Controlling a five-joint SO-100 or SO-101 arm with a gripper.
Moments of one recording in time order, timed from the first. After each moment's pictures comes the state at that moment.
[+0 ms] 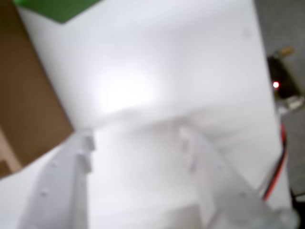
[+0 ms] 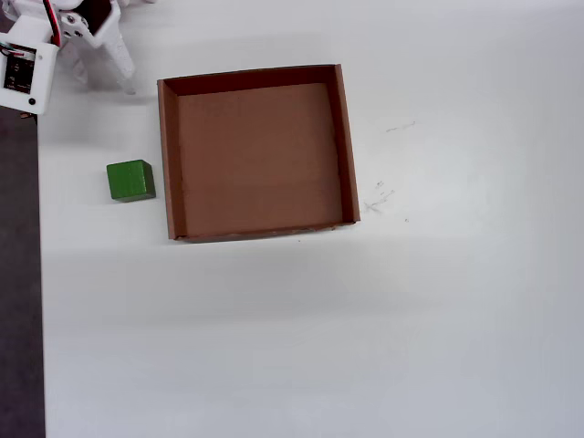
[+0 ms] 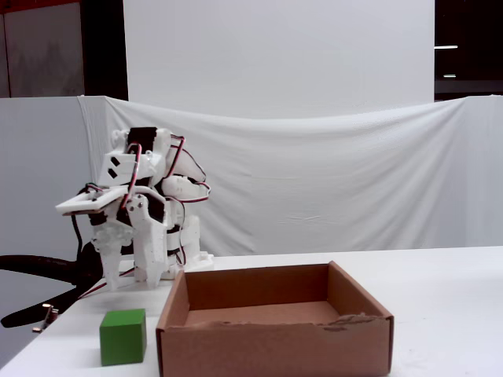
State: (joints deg) arm 3.5 182.2 170.6 70.9 -66.7
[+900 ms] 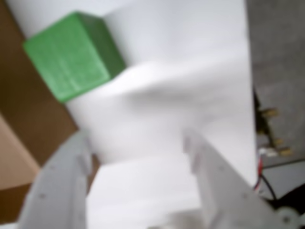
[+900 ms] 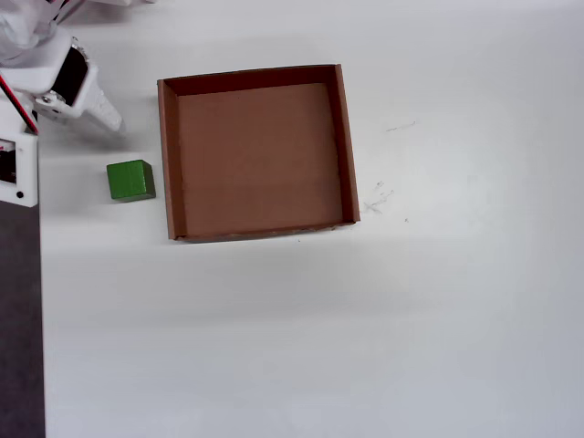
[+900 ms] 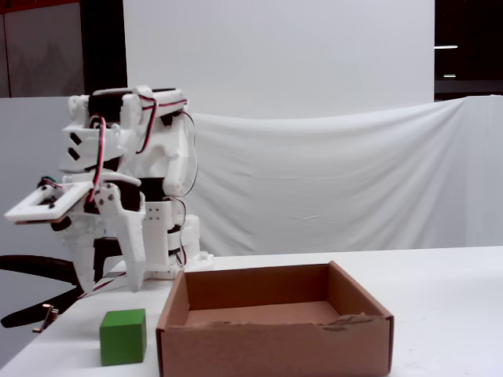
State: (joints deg) arm 1.2 121.6 137.5 48.4 -67.7
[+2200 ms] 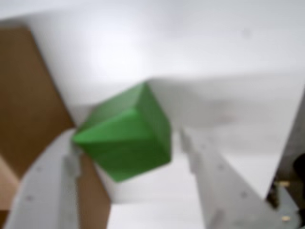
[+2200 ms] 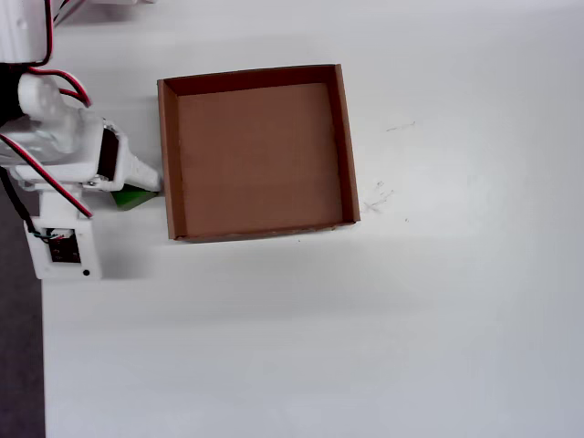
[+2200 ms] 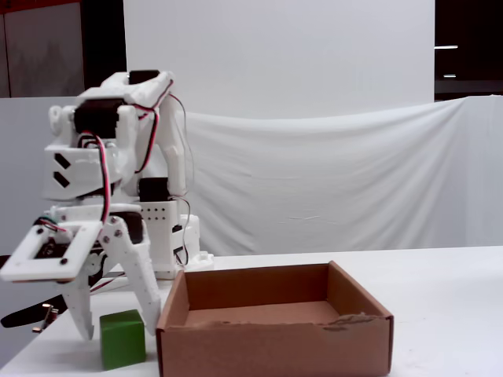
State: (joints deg) arm -5.5 93.4 118.5 42.4 -71.5
